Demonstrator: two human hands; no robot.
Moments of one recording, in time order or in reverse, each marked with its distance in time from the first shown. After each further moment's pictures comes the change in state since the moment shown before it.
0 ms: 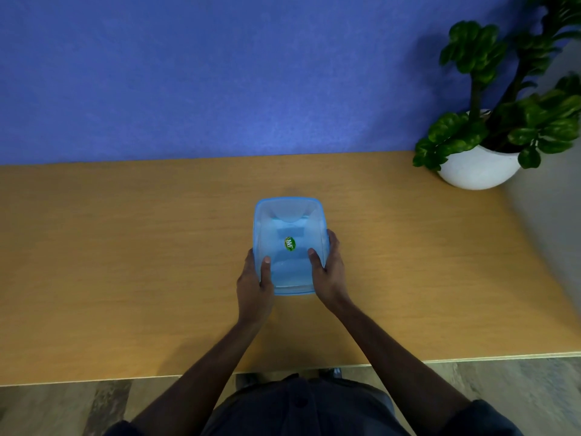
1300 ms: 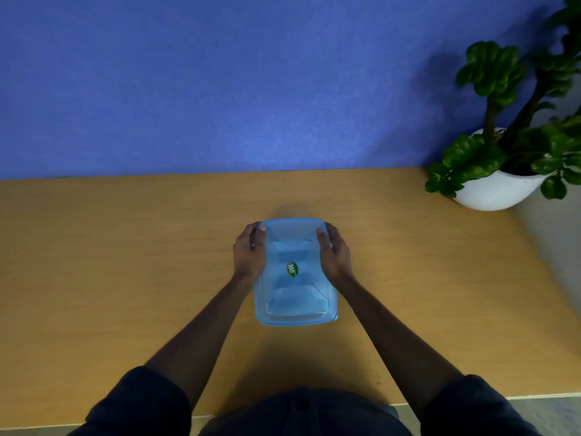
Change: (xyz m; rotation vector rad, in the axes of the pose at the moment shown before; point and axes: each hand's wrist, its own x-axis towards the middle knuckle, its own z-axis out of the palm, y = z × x) left_hand 0.138 -0.002 0.017 -0.165 -0.029 -0.103; right_hand 0.095 -0.016 0.006 0.029 0.007 0.058
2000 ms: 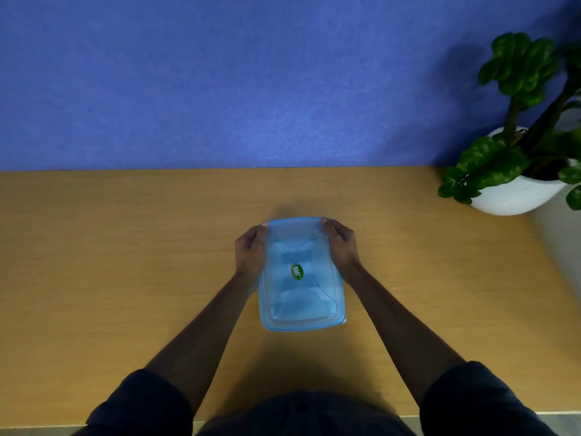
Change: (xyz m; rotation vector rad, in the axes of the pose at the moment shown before) left_hand 0.007 0.005 0.012 -0.413 0.023 -0.209; right_hand 0.045 0.007 0.002 0.256 -0.078 0.134
